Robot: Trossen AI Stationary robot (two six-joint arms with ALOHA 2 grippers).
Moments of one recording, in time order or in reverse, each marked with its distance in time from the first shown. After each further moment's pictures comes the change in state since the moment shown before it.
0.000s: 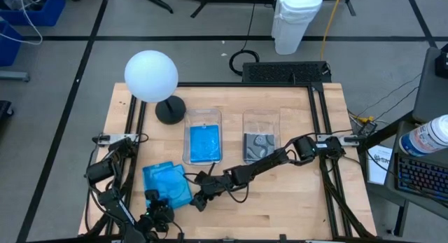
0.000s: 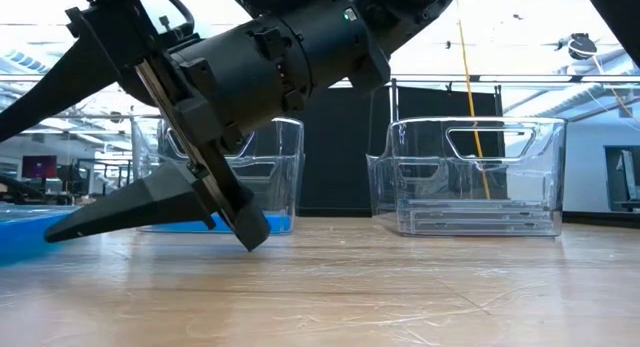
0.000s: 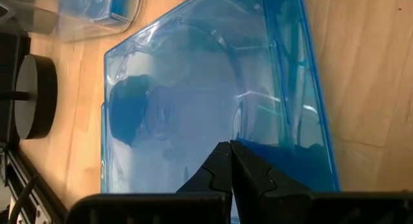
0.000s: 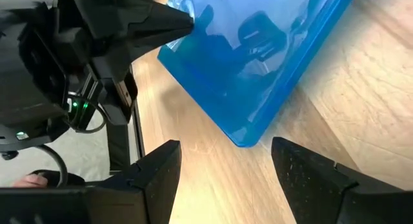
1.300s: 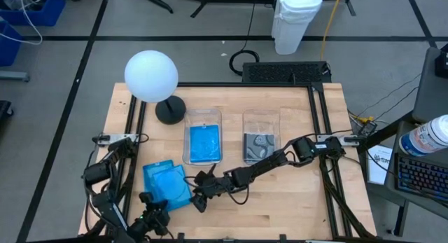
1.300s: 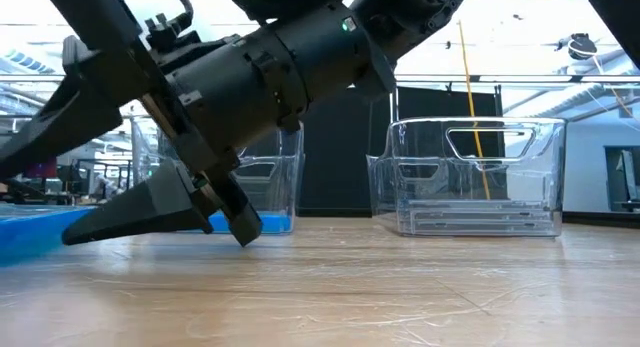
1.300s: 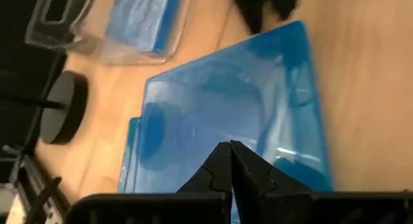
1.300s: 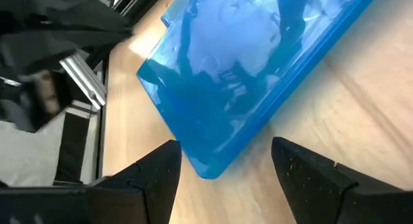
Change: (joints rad) left arm -0.060 0.003 0.107 -0.236 -0.121 -0.198; right arm 0.003 0.003 -0.002 0.042 0.147 -0.203
